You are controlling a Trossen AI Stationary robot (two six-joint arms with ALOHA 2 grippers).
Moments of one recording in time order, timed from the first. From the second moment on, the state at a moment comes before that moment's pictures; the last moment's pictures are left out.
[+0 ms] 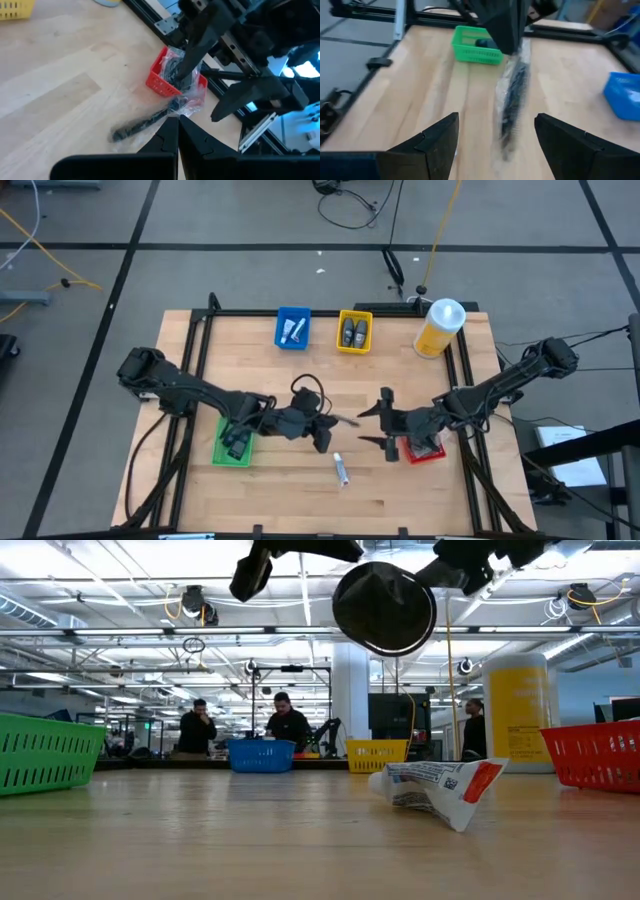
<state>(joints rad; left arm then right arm) -0.32 1.66 1.25 -0.10 -0.43 -0.94 0.44 1.21 0.74 0.01 0.38 0.12</state>
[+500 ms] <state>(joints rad) -0.32 1.66 1.25 -0.04 -0.42 -0.94 0.40 1.29 0.74 0.00 0.45 0.18</state>
